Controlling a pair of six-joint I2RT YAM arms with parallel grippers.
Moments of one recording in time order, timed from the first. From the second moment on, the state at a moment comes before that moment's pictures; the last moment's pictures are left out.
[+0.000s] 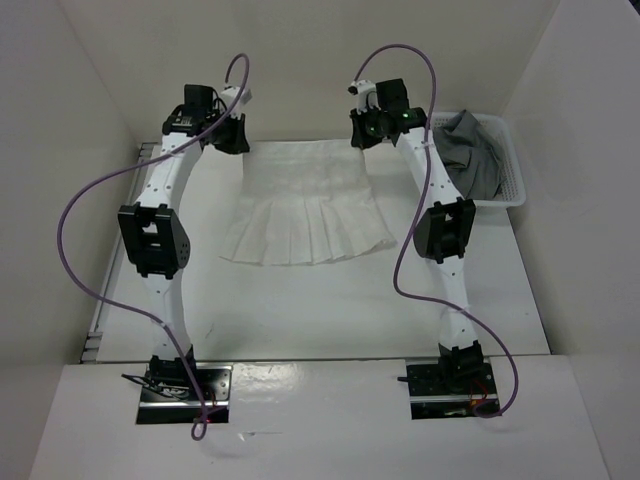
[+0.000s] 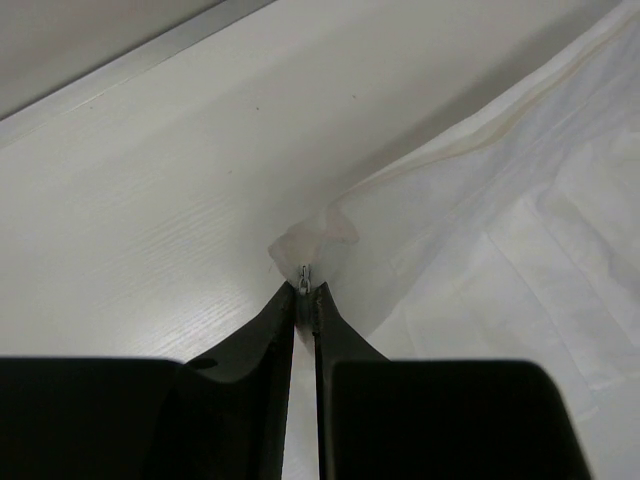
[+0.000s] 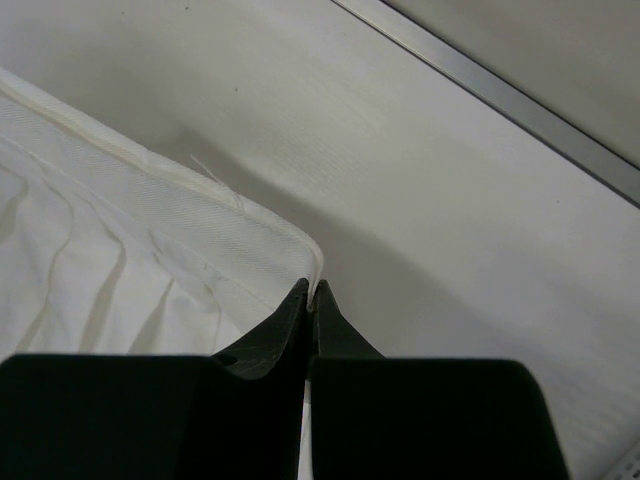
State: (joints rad) left arm -0.05 2.20 2.22 -0.74 0.41 0.20; right arm 0.24 2.48 2.64 -0.86 -0.33 -0.19
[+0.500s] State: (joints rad) left arm -0.05 1.90 1.75 -0.66 0.44 0.24; right arm 0.26 2.22 2.30 -0.85 -0.37 -0.25
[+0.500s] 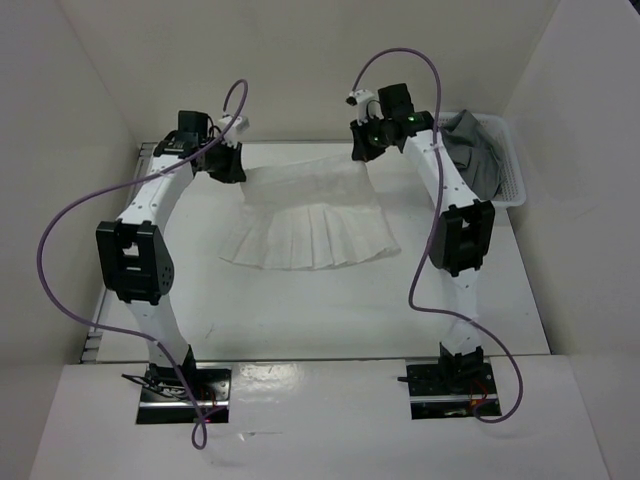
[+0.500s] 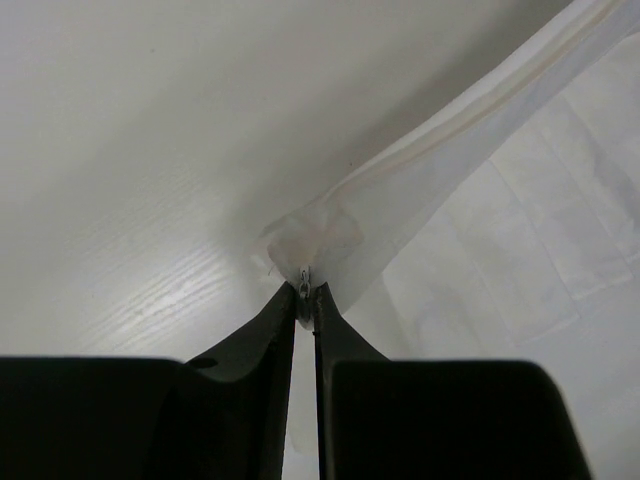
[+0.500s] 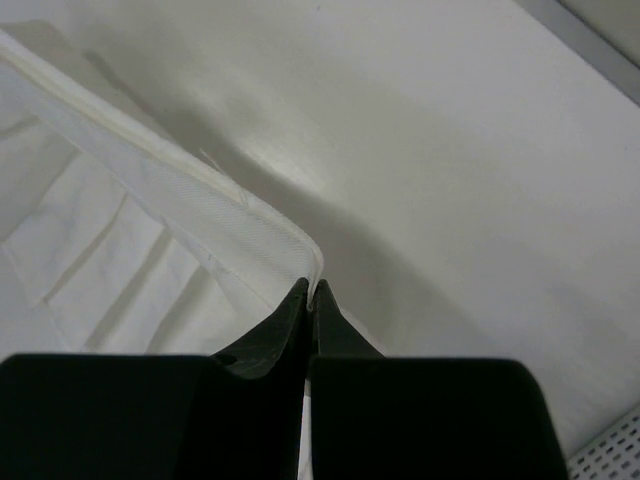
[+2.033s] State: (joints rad) left arm -0.06 1.56 1.40 -1.00 0.38 0.59; right arm 0.41 1.72 1.51 -0.93 -0.31 -0.59
